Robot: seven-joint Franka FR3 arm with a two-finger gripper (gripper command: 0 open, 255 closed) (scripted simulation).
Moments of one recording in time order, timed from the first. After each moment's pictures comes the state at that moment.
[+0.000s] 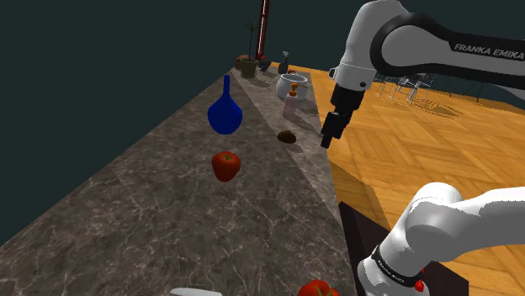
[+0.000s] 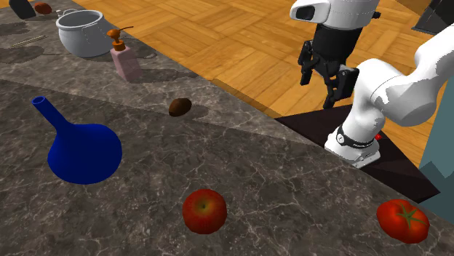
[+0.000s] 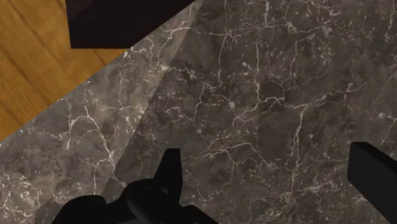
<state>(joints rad) 0.00 -0.77 0.07 -2.38 0.11 1.58 -0.01</state>
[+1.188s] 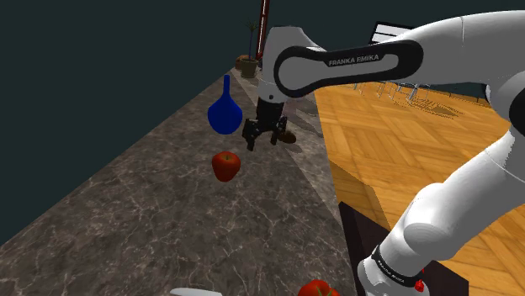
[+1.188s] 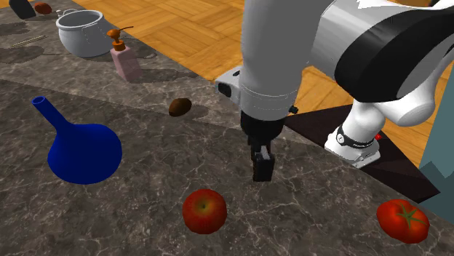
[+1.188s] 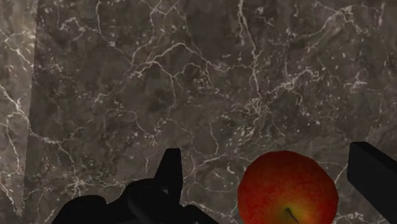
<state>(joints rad) -0.05 -0.21 0.30 -2.11 0.11 1.93 0.41</state>
